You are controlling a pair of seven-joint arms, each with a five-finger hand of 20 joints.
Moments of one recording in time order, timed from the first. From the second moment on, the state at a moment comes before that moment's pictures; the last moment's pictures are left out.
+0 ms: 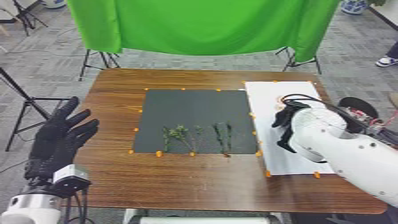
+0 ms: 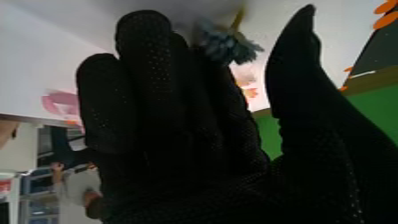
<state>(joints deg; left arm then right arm) 142.4 -41.3 -100.4 -134.0 24.5 24.7 29.4 -53.8 -36.0 33.5 -103.4 -88.6 -0.2 64.0</state>
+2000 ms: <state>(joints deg) 154.9 -48.9 -115.8 -136.3 28.6 22.8 24.9 -34.6 -59.1 12.4 -103.7 -98.3 4.0 48.9</state>
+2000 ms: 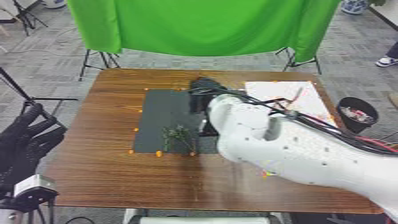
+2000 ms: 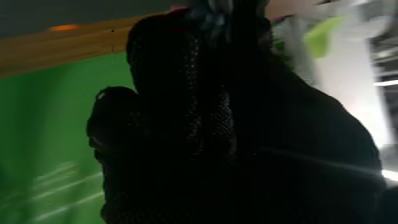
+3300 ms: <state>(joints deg) 136.2 -45.5 -108.5 -131.9 30.7 19.3 23.1 -30.9 -77.7 4.3 -88.6 -85.9 9.3 51.1</state>
